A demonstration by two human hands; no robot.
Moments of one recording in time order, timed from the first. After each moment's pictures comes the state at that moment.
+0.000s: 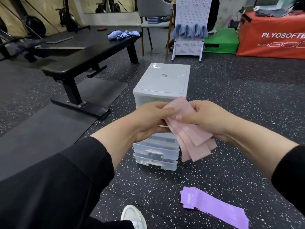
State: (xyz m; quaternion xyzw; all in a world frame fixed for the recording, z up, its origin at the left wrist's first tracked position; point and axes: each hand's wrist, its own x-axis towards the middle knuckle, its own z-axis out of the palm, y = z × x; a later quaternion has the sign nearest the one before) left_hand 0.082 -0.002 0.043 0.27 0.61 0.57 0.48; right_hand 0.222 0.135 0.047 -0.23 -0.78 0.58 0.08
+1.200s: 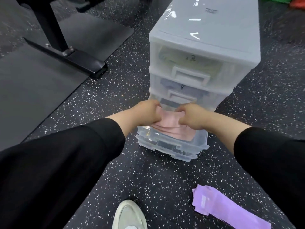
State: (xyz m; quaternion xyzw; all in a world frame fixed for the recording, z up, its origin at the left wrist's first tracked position) left_hand -0.094 0.038 -0.191 0.37 0.87 0.17 0.29; right_hand 0.024 0.190 -0.188 -0.26 -0.91 0.27 -0.19
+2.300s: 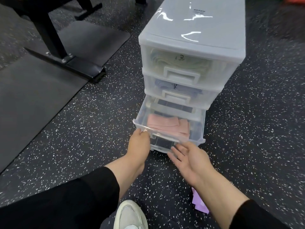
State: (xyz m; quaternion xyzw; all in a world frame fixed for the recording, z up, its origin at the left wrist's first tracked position) left_hand 0.004 -0.006 -0.240 -0.05 0.75 0.57 0.34; right_hand 0.119 0.096 -0.229 -0.50 -0.19 0.83 0.13
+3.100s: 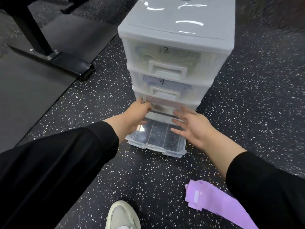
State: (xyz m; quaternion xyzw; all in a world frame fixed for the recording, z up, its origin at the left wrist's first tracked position) left_hand -0.067 0.066 -0.223 0.07 0.75 0.49 0.44; right_hand 0.089 0.193 -0.231 -0.44 -0.40 0.80 0.06
